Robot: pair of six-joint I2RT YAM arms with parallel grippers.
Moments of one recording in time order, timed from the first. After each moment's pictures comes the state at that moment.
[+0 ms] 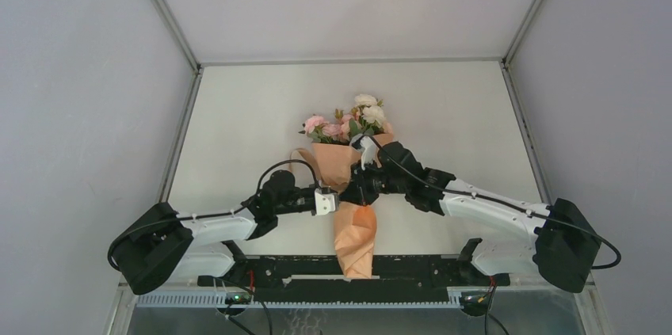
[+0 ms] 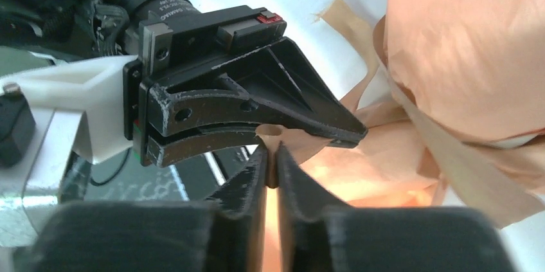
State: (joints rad) left arm -0.81 1.22 0.27 0.67 0.53 0.57; right arm 0.90 1.21 0.73 -0.07 -0.35 0.47
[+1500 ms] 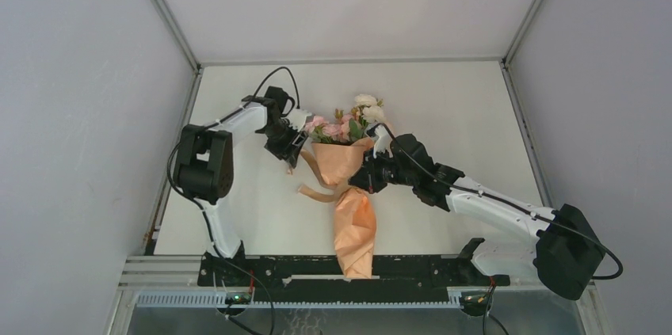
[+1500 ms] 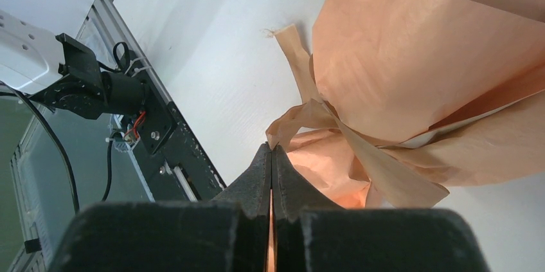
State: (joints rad) left arm -0.26 1.90 1.35 -0.86 0.26 0.39; right arm 0.78 1.19 0.71 -0.03 -0.33 0.47
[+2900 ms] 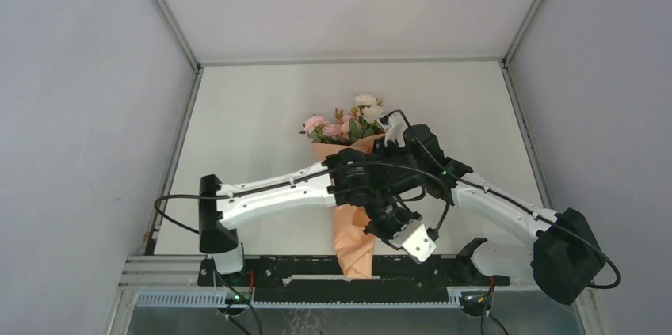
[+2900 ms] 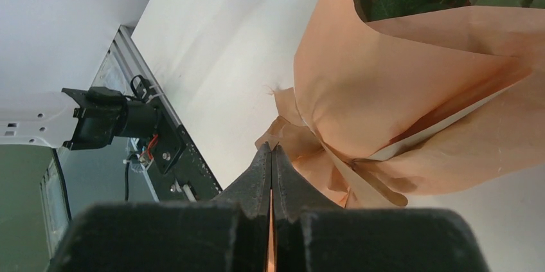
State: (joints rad) left arm -1.35 1.73 1.80 -1.17 0.63 0.90; right arm 0.65 1.18 0.71 0.01 -0.41 0.51
